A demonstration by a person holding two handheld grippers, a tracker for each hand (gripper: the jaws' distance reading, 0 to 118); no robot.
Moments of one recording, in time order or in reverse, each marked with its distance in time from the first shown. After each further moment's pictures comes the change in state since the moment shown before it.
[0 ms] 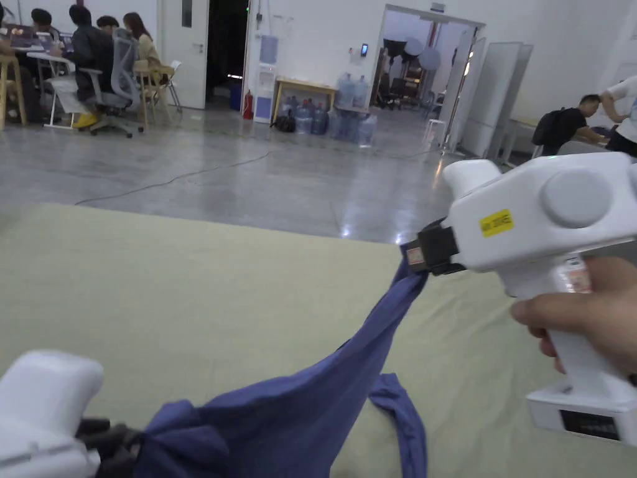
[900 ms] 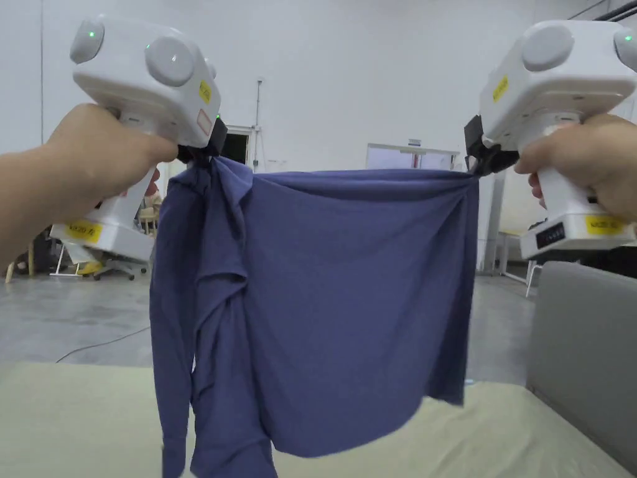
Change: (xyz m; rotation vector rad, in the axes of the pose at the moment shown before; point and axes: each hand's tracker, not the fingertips) left arm 0.001 0.454 -0.041 0.385 0.290 -0.103; right arm 0.138 0.252 0.052 0.251 -0.333 -0.226
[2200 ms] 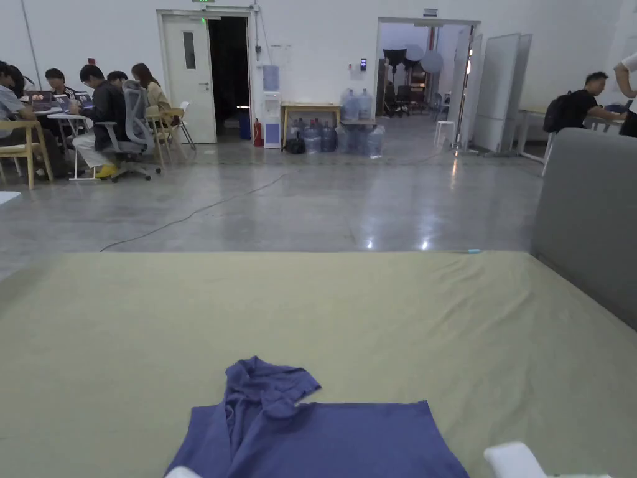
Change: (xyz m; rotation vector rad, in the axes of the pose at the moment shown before) left arm 0.095 -0.541 0.116 -0.755 -0.305 -0.260; right arm -0.008 -0.588 0.032 -0.511 0.195 0.153
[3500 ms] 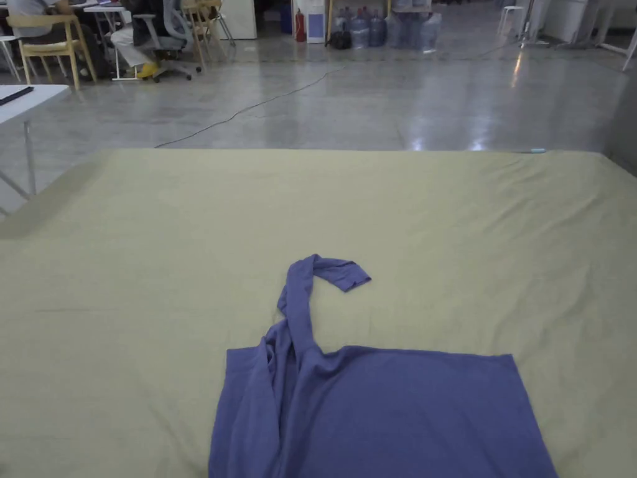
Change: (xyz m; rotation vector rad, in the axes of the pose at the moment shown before) left arm 0.014 -0.128 0.020 -0.060 -0.207 0.604; right arm -0.009 -0.105 0.072 -0.069 0.107 -0.350
